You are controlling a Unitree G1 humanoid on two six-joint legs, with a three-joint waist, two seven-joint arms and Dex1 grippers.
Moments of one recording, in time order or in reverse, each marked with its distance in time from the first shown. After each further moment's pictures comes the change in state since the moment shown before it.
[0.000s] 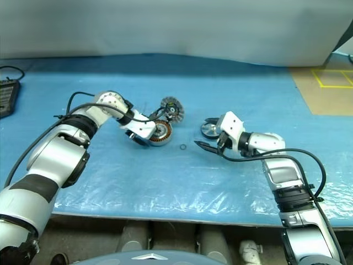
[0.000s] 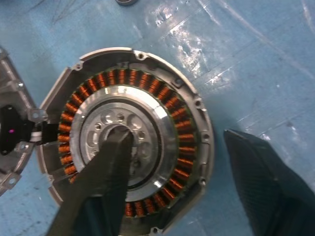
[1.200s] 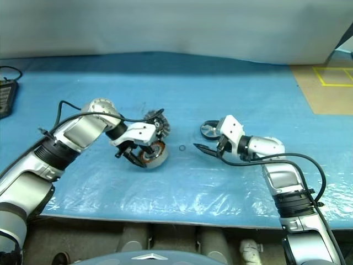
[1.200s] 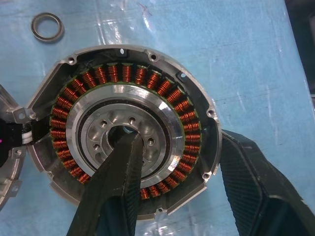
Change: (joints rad) left arm 0.354 0.285 -0.119 -1.200 -0.435 1.269 -0.302; right arm 0.033 0.006 0.001 -0.032 0.010 -0.001 -0.018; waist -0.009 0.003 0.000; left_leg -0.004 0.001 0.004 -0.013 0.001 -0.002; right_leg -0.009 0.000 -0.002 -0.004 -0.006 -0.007
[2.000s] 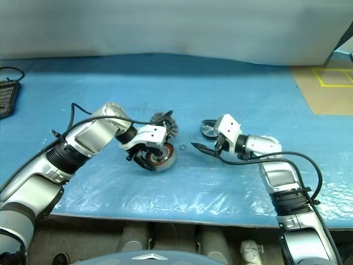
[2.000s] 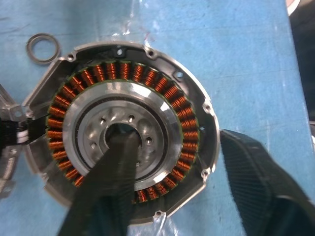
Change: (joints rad) left arm -0.006 -0.079 -0.035 -0.055 0.028 0.165 0.041; right arm -0.012 0.019 0.009 0.008 -0.001 -0.007 0.003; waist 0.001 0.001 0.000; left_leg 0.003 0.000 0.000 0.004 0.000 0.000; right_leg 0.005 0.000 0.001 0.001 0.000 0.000
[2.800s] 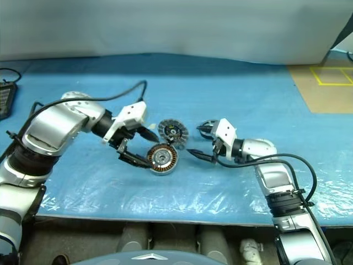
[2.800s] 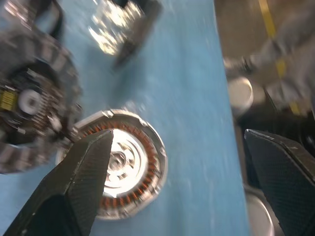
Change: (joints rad) left arm 0.117 0.093 0.399 -0.267 -0.386 0.300 0.129; right arm 0.023 0.040 0.012 0.028 0.026 0.006 0.085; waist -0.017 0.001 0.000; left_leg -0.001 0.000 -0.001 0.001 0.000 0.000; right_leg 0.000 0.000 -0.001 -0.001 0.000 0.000
